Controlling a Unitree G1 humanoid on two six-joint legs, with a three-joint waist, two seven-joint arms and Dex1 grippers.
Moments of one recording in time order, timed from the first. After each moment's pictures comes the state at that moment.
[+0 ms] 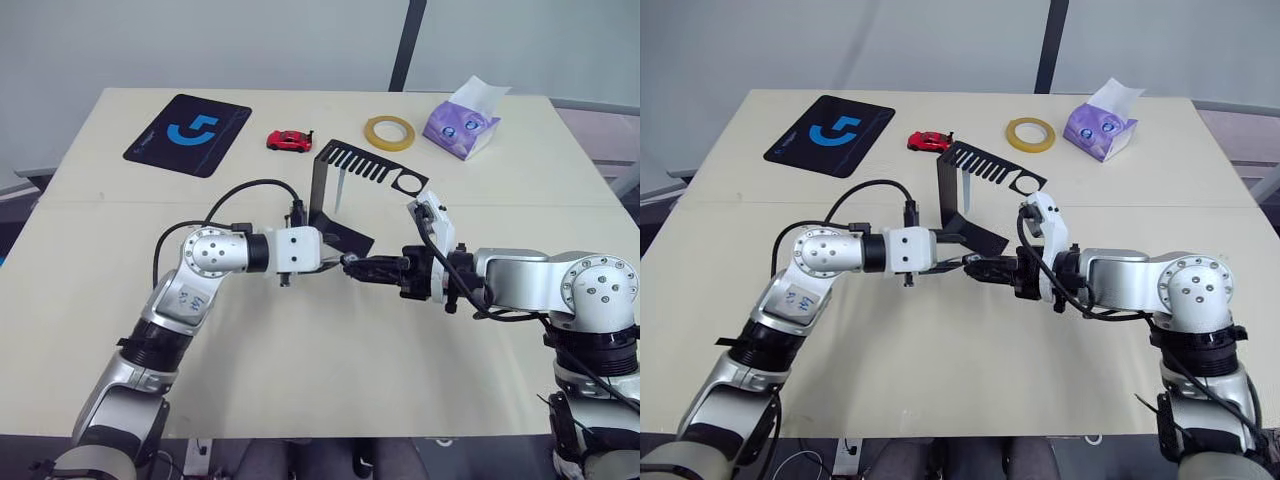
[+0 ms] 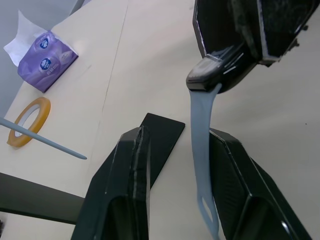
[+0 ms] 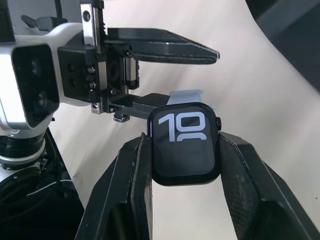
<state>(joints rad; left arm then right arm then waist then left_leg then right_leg) -0.66 0.49 -0.25 -0.02 0.08 0.02 -0.90 -0.64 -0.63 -0.04 -0.21 1.77 1.29 -0.27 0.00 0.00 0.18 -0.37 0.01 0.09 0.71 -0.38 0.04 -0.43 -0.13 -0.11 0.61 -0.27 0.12</state>
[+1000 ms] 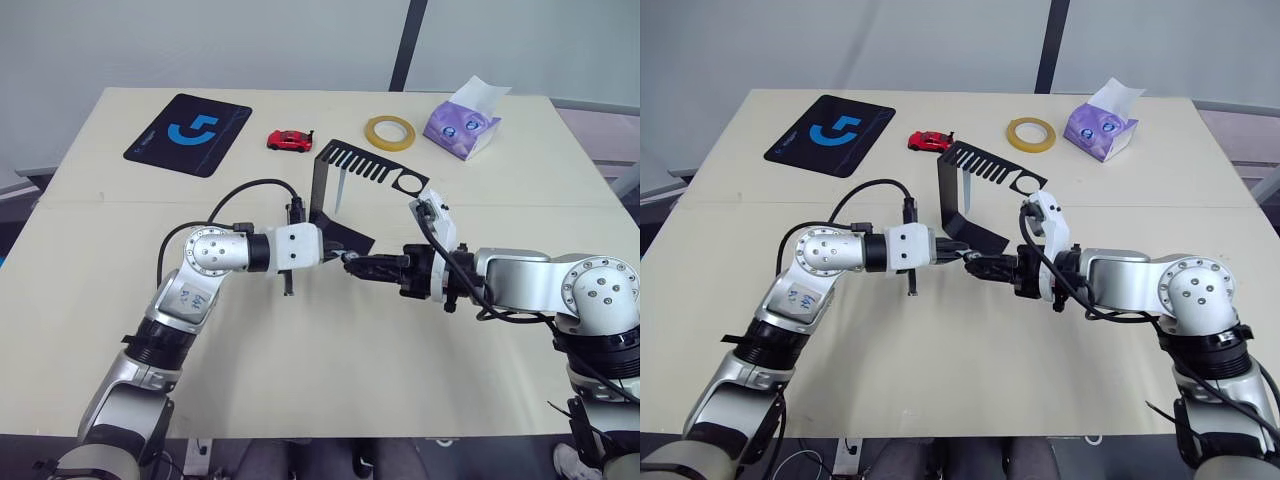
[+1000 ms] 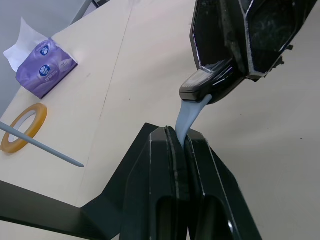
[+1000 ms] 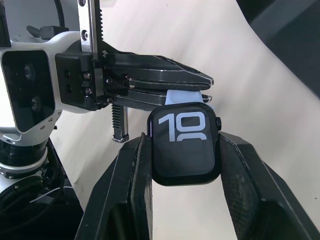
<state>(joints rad) -0.67 0.48 -0.24 0.02 0.03 0.00 -0.92 -0.64 -0.71 0.05 -0.22 1.83 1.16 -0.27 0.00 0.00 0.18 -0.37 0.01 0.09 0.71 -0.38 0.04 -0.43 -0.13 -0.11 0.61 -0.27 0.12</state>
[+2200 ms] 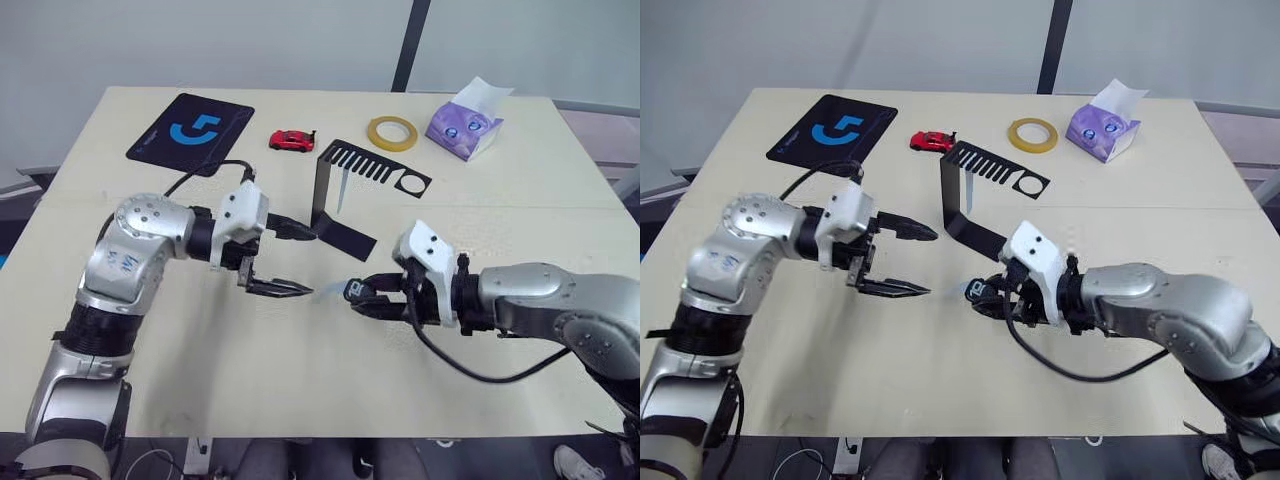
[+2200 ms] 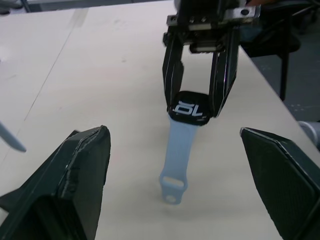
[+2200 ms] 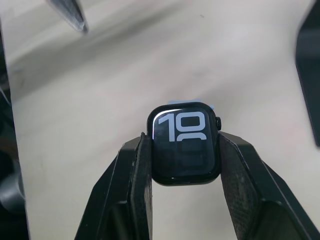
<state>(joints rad) -0.74 0.69 -0.12 -0.09 -0.43 0.45 -1.33 -0.55 -0.99 0.28 -0.61 0.91 0.86 0.55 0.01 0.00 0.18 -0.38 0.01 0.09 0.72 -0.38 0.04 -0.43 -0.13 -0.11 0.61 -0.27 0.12</state>
